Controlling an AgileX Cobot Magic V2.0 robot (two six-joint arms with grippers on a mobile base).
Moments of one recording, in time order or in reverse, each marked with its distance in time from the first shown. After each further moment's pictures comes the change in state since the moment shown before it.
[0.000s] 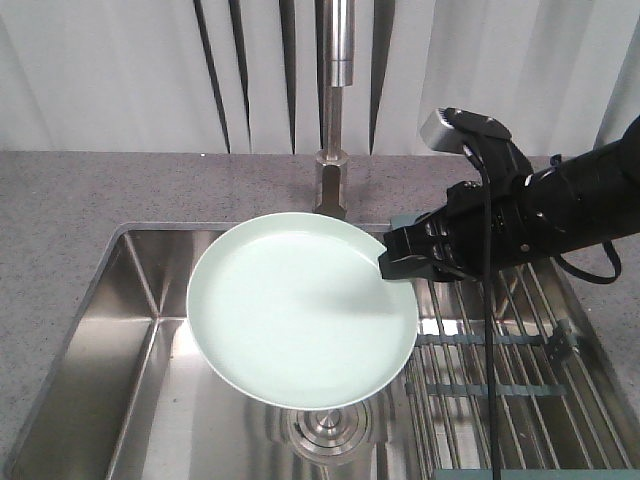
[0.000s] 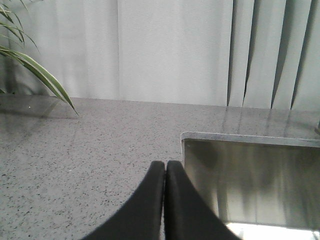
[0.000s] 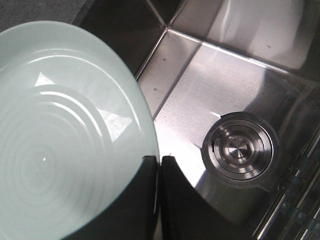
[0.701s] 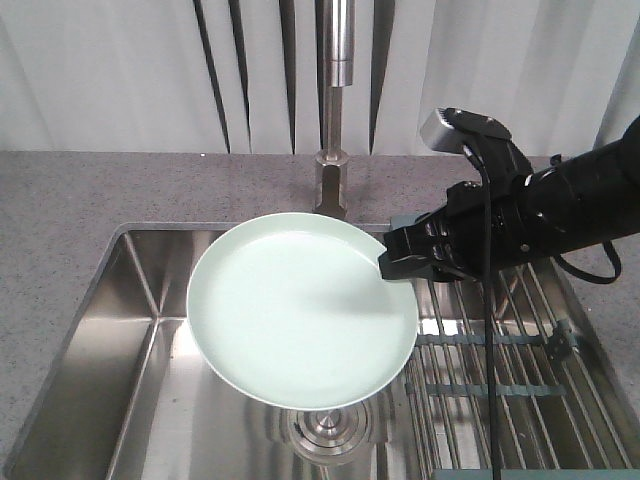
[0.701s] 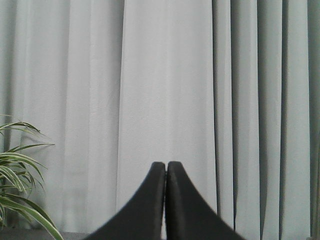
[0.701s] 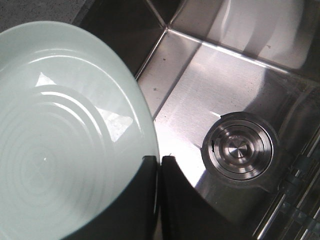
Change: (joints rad) left arm 0.000 0.170 -0.543 0.001 0.062 0.000; right arm 0.000 0.000 0.000 0.000 0.000 0.000
